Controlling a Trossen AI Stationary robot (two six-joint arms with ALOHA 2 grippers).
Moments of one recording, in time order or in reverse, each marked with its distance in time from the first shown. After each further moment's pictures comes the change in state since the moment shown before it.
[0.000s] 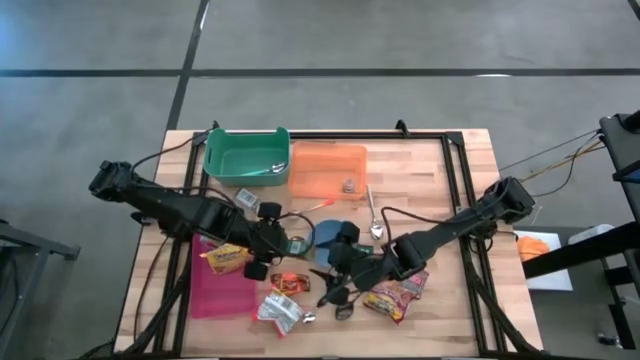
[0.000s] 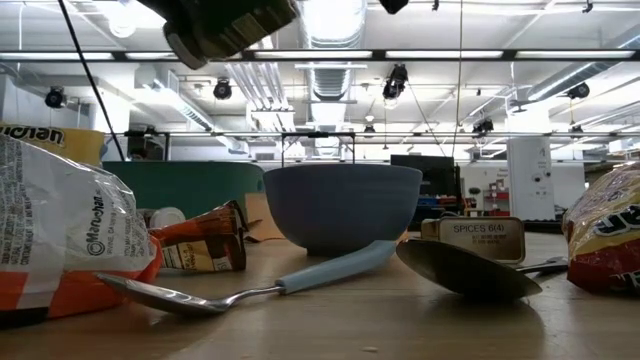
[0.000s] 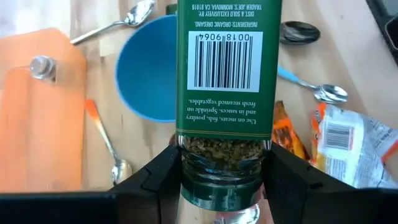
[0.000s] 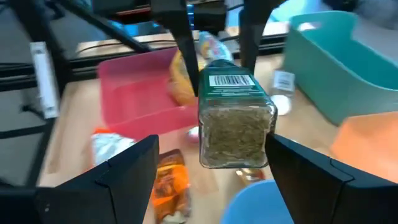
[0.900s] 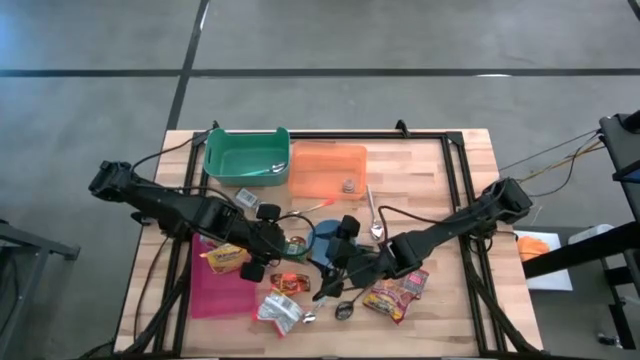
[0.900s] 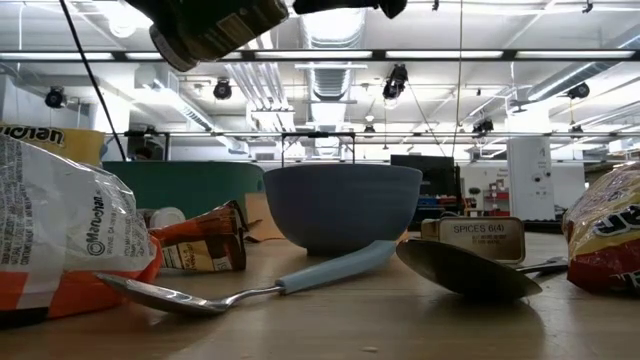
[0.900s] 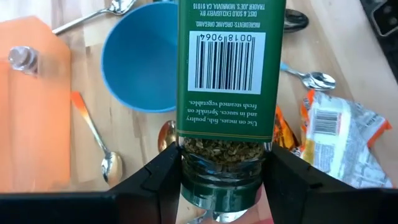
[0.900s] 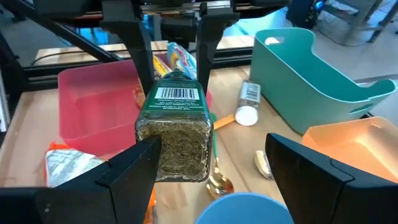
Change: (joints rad) left arm 0.007 0.001 0.006 -0.027 0.033 0.006; right arm -0.021 0.023 -0.001 0.039 0.101 -0.051
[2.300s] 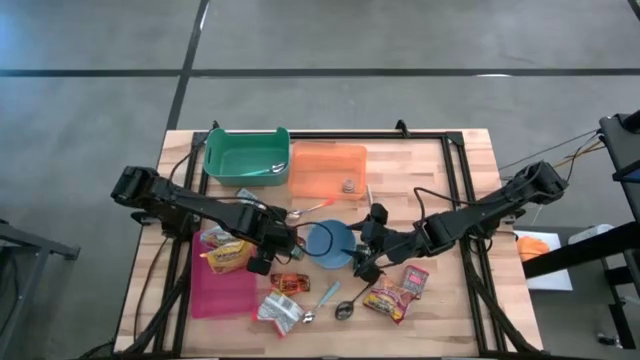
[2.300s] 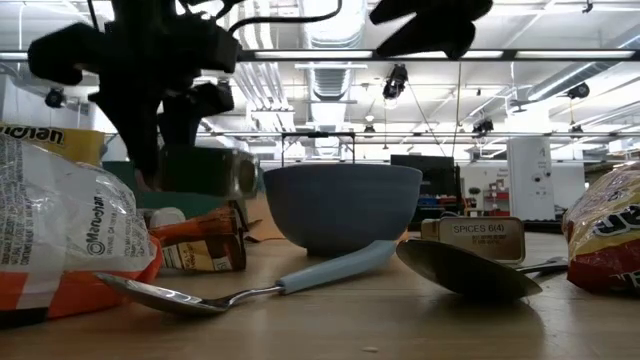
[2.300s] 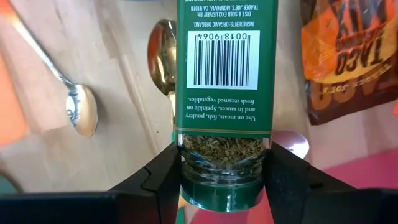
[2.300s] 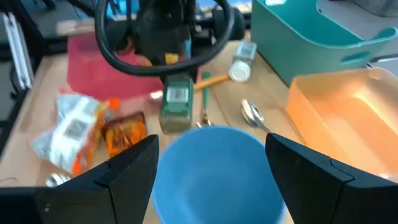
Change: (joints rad) left arm 0.089 0.208 -0.104 -0.071 0.072 0.102; right arm -0.044 -0.343 -0.411 0.046 -0.156 0.047
